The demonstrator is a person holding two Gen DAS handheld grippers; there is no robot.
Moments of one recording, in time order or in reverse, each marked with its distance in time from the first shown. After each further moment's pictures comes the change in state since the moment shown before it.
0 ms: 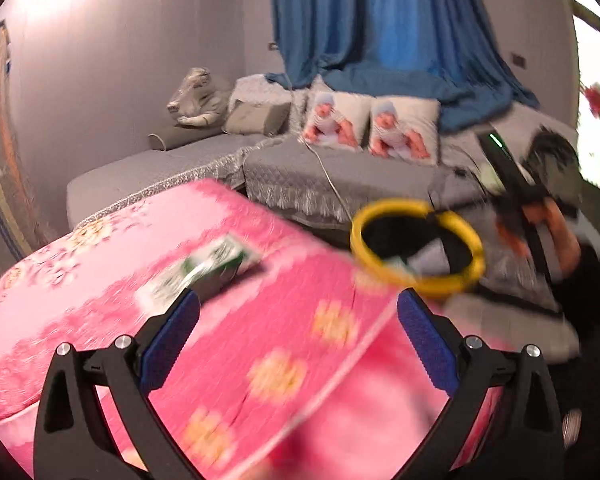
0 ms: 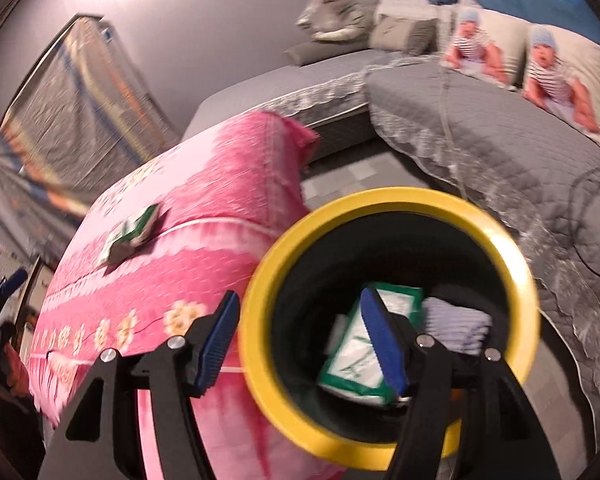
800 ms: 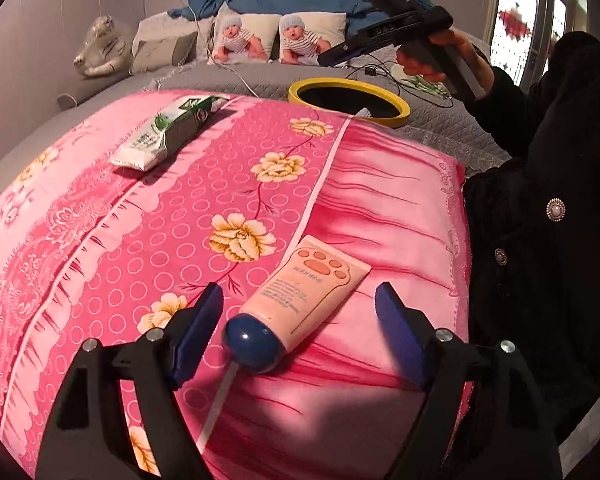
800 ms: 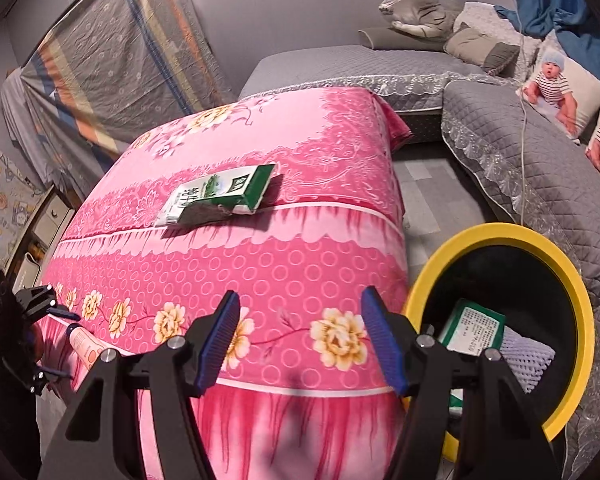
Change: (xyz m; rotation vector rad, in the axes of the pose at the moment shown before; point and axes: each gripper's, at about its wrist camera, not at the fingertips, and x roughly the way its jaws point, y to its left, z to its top) left arm -0.023 0.075 -0.116 0.164 0.264 -0.328; right arm 0.040 0.141 0.014 -0.209 0.094 0.023
